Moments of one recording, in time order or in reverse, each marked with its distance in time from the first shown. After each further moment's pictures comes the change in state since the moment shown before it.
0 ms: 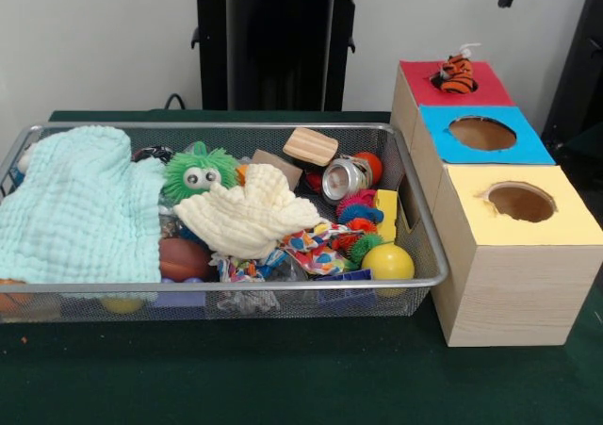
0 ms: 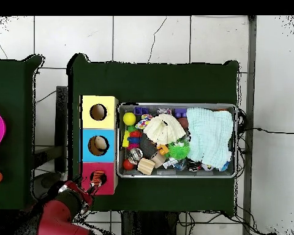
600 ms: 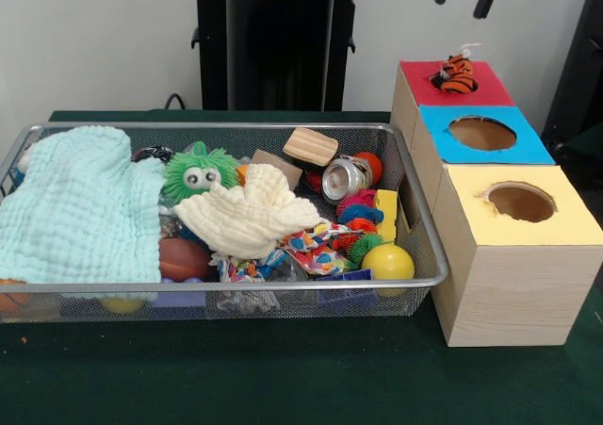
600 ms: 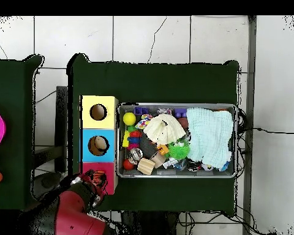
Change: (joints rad) arm -0.101 0.003 0.031 0.008 0.000 -0.041 0.000
